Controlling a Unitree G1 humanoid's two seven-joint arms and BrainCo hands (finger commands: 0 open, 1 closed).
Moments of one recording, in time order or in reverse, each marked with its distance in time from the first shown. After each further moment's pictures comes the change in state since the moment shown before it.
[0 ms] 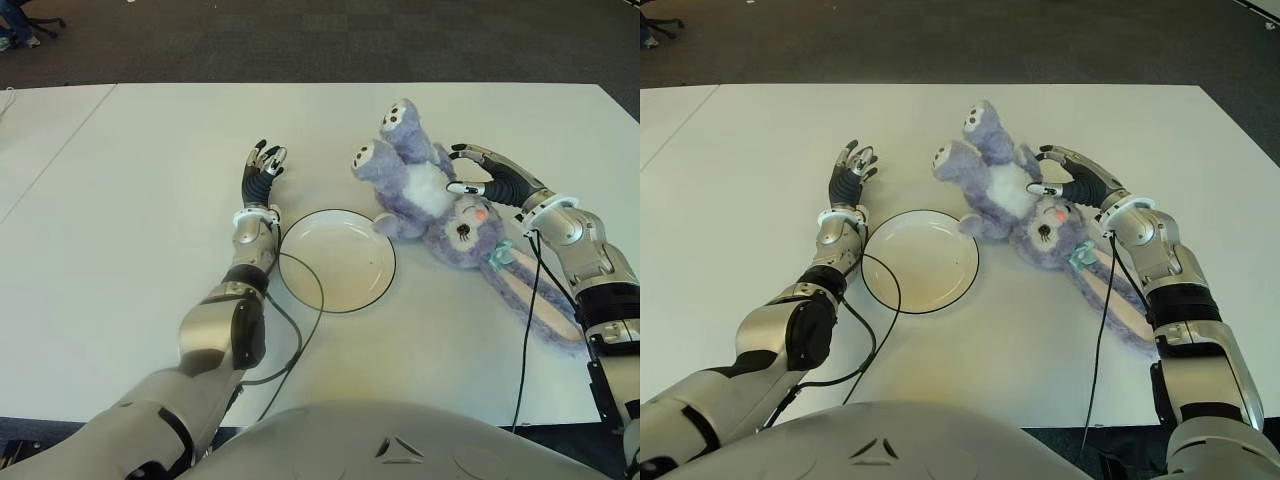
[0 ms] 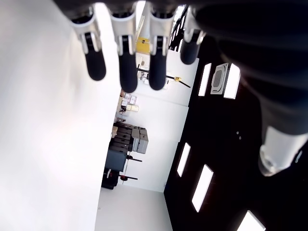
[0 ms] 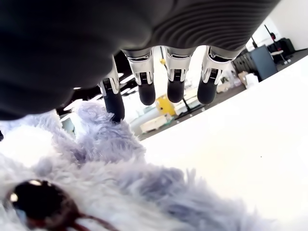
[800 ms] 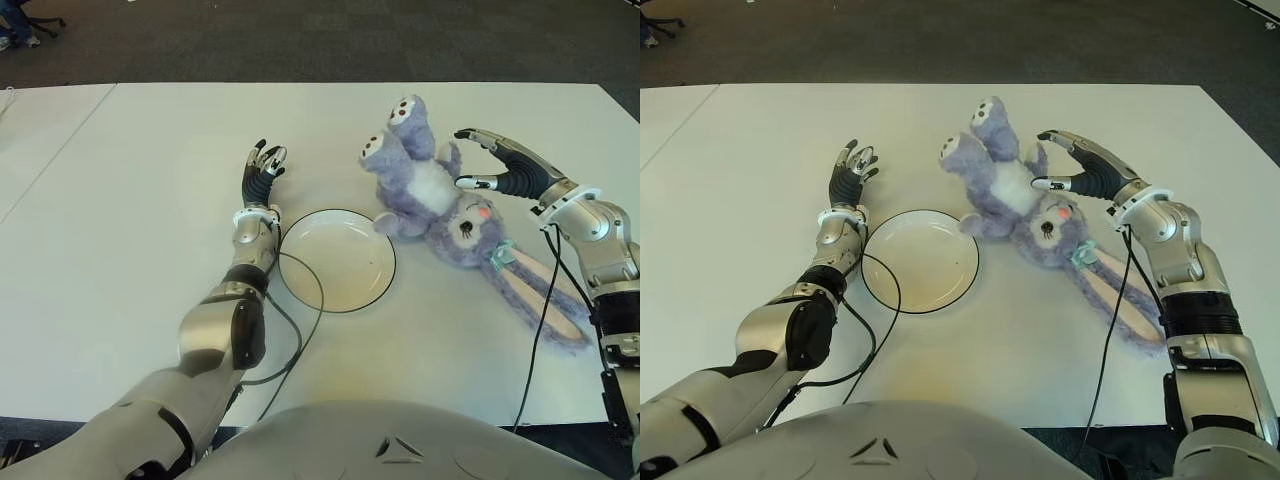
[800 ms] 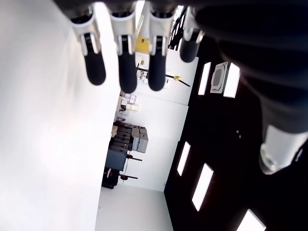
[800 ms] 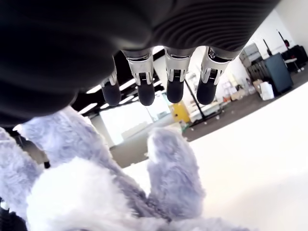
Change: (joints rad) left arm 0.000 0.001 -0.005 0.000 0.002 -0.003 -0.001; right arm 0.095 -0.039 -0.111 -0.278 0.046 0.080 0.092
